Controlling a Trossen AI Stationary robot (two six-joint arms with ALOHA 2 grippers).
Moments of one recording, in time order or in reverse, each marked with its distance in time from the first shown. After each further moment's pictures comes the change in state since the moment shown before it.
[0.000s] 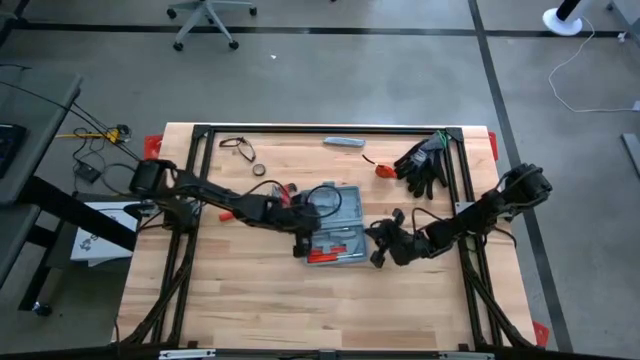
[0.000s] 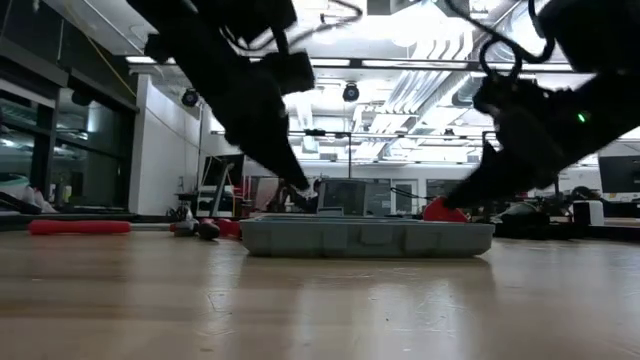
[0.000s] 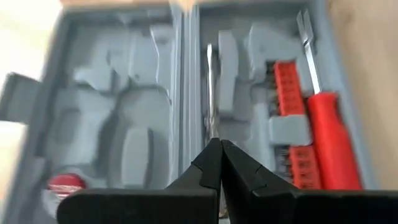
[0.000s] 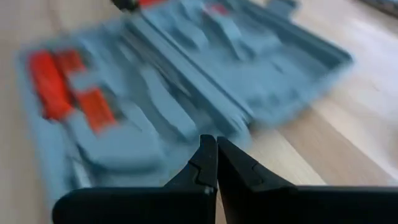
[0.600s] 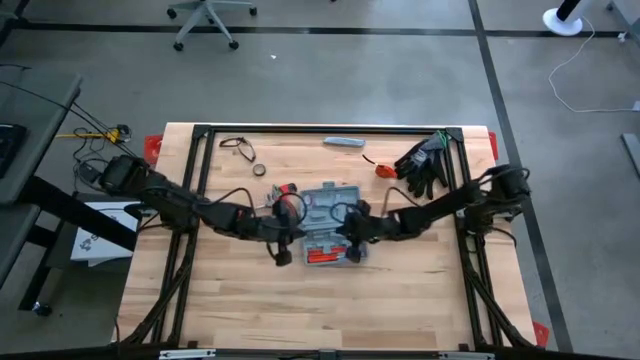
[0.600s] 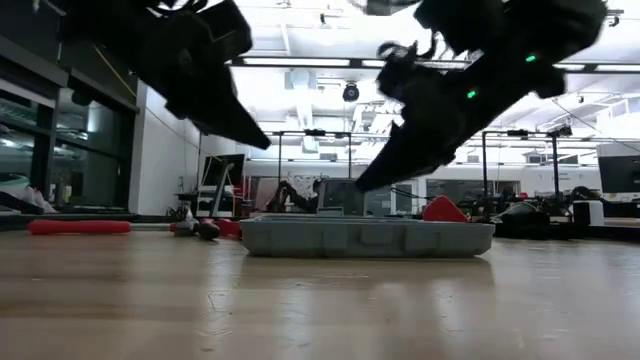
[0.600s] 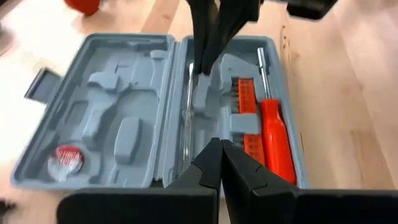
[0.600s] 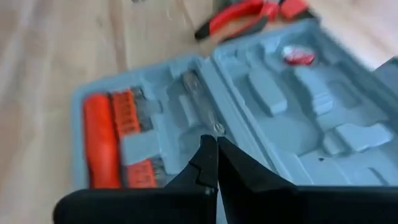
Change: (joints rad) left arm -0.136 -0.248 -0.280 0.234 -0.140 -0.133; right arm -0.241 0.151 0.314 -0.102 -0.429 -0.319
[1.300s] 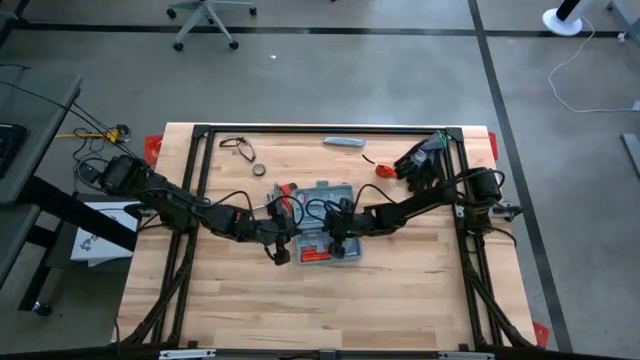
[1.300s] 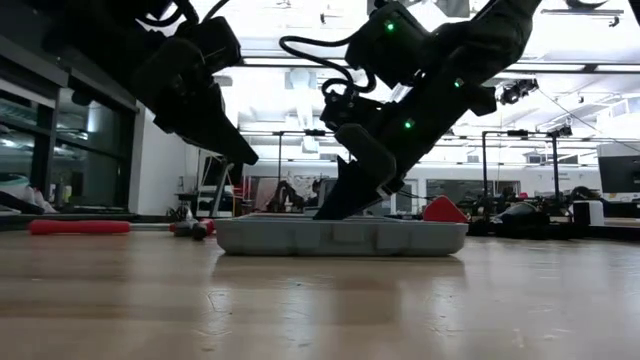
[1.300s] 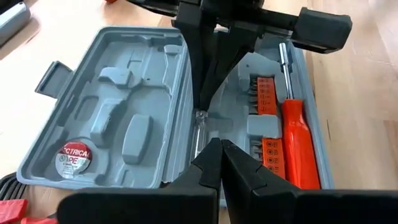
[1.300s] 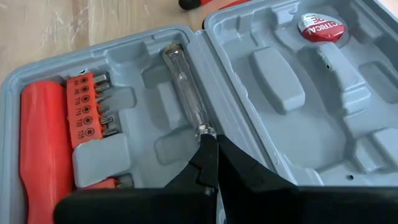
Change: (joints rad) left arm -0.020 0.002 -0.044 0.009 -0.085 -0.029; right arm -0.071 0.225 0.218 -0.153 -0.091 -0.029
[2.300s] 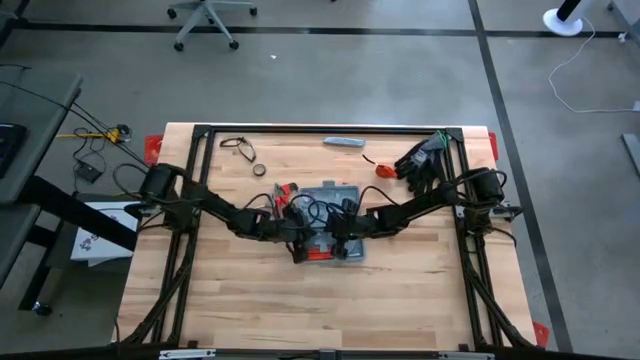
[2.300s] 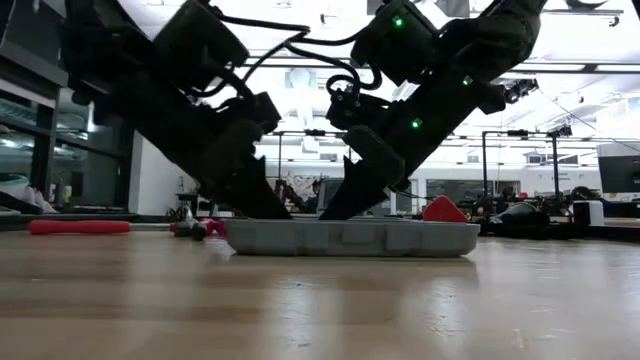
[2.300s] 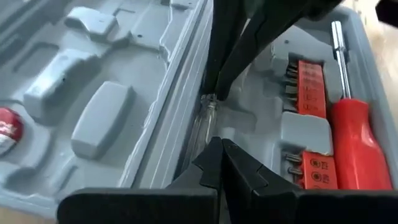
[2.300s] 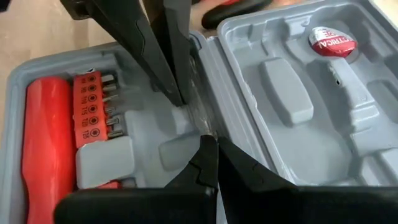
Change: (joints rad) left arm 0.102 0.374 0.024 0.288 0.112 -0.097; right arm 0.020 -0.029 -0.016 0.031 0.039 -0.015
